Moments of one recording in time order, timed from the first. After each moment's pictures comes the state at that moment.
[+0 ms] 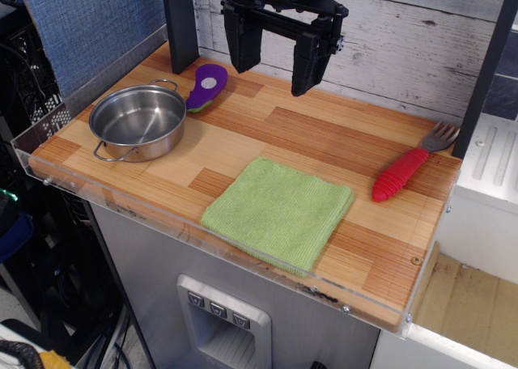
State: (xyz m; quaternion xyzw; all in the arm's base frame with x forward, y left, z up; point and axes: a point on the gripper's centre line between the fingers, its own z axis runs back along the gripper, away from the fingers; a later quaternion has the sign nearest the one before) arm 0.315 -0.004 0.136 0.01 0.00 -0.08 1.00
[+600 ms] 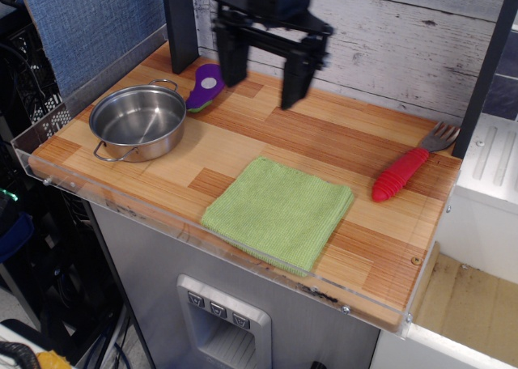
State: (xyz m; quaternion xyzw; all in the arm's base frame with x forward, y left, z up) arm 0.313 0.024 0.118 0.03 0.02 -0.04 1.00
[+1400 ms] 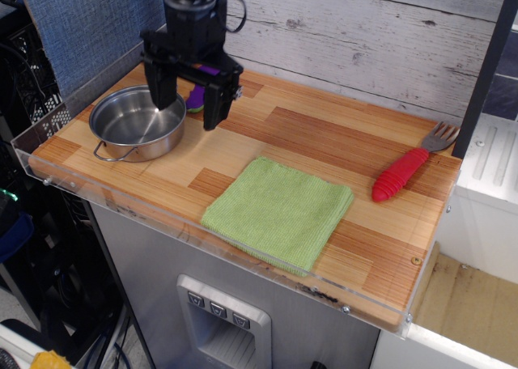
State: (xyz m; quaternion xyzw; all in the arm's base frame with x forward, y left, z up) arm 0.319 0.099 0.063 0.05 0.01 0.00 1.00
